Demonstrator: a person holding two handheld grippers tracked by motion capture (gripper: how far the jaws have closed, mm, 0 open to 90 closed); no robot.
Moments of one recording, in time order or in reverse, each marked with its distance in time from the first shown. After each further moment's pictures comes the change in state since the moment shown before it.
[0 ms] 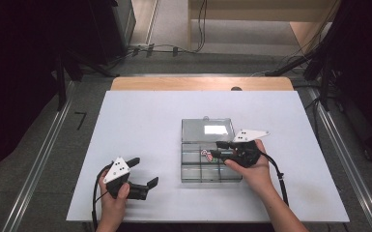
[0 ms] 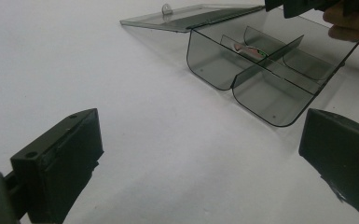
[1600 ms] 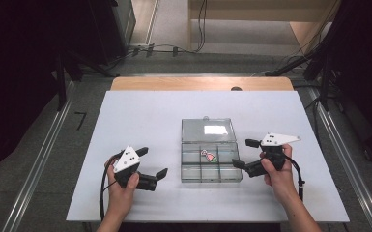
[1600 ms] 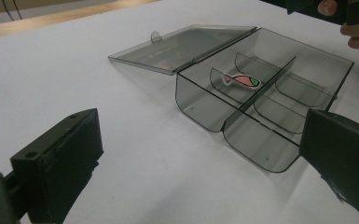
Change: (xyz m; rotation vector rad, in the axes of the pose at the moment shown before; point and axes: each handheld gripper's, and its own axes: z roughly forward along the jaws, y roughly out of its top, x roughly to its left) left arm -0.011 0.042 0.018 -0.001 -0.008 0.067; right arm -0.022 -0.026 -0.057 -0.060 0.005 0.054
